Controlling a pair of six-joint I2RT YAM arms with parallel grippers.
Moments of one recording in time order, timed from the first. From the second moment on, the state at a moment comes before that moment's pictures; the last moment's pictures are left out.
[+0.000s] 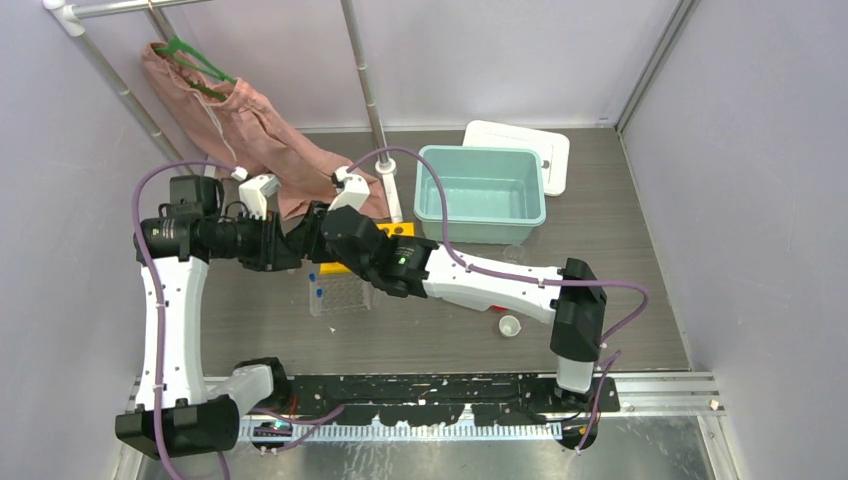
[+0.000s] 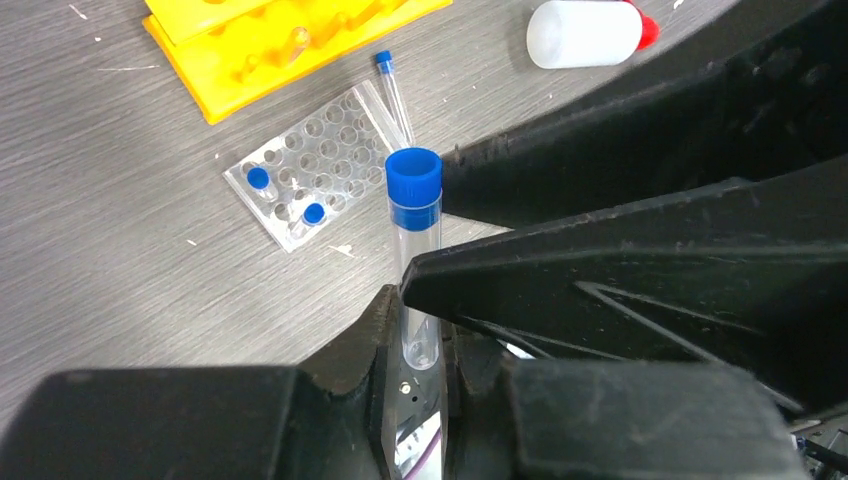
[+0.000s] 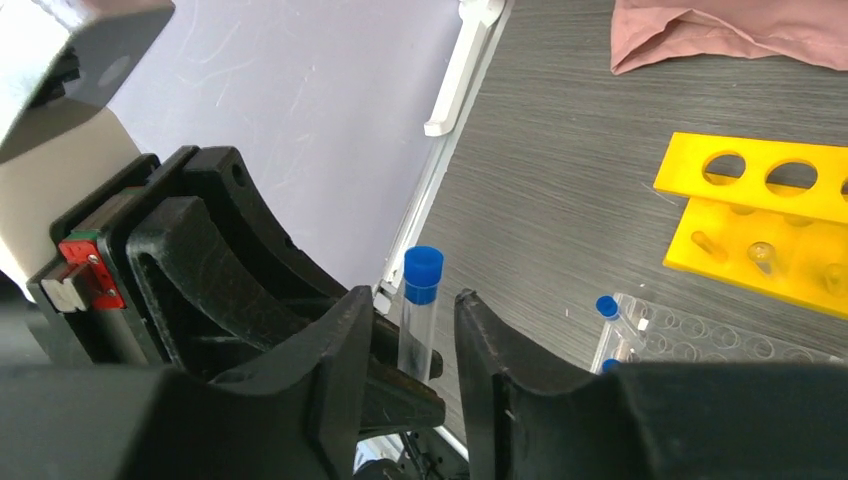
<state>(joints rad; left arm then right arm) 0.13 1.07 1.34 -1.34 0.68 0.25 1.23 1.81 1.65 -0.09 0.38 0.90</state>
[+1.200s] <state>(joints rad) 0.13 0.99 1.33 -1.42 0.78 0.47 1.09 1.87 1.89 -0.46 -0.13 0.91</state>
